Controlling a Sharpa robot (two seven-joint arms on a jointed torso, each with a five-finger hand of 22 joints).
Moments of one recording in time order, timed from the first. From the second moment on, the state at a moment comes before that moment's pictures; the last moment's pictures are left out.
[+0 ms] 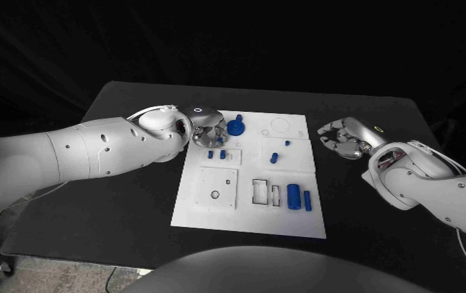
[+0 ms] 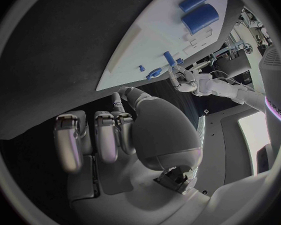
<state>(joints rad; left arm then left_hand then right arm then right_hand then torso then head) 1.18 -0.73 -0.19 1.31 -1.57 -0.22 0.02 1.51 -0.12 0.34 0.24 0.28 1.08 0.07 0.12 0.57 1.12 0.02 0.30 0.38 1.42 -0.04 1.38 1.21 0.04 1.47 0.07 1.47 1.31 1.07 -0.96 -0.11 1.54 -1.39 -0.52 -0.16 1.26 0.01 0.33 0.03 0.49 0.90 0.12 0.10 0.25 1.47 0.02 1.57 1.31 1.47 -0.04 1.57 1.31 0.01 1.47 0.07 1.57 1.31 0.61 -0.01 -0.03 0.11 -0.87</state>
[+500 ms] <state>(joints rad) 1.18 -0.73 -0.20 1.30 -1.57 -0.21 0.01 1.50 -0.14 0.32 0.25 0.21 0.99 0.04 0.07 0.53 1.08 0.03 0.29 0.39 1.40 -0.04 1.37 1.19 0.04 1.47 0.08 1.45 1.31 1.07 -0.96 -0.11 1.54 -1.39 -0.52 -0.16 1.26 0.01 0.33 0.03 0.49 0.90 0.12 0.10 0.25 1.47 0.02 1.57 1.31 1.47 -0.04 1.57 1.31 0.01 1.47 0.07 1.57 1.31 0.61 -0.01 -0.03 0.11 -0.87</state>
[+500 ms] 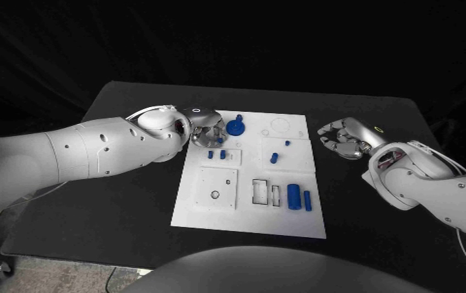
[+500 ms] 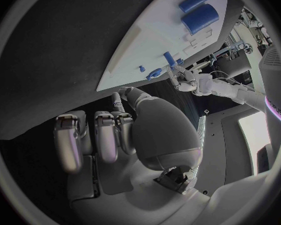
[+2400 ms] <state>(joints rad) 1.19 -0.89 -0.18 1.47 -0.27 -0.38 0.59 1.36 -0.06 0.13 0.29 0.49 0.80 0.13 0.17 0.39 0.40 0.14 0.55 0.46 0.35 0.13 0.64 0.43 0.11 0.43 0.21 0.33 1.13 1.16 -0.85 -0.11 1.56 -1.52 -0.29 -0.14 1.30 -0.13 0.41 -0.05 0.39 0.85 0.11 0.11 0.37 0.71 0.14 0.36 0.56 1.47 0.05 1.45 1.31 0.04 1.46 0.15 1.41 1.31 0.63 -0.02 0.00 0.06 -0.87</state>
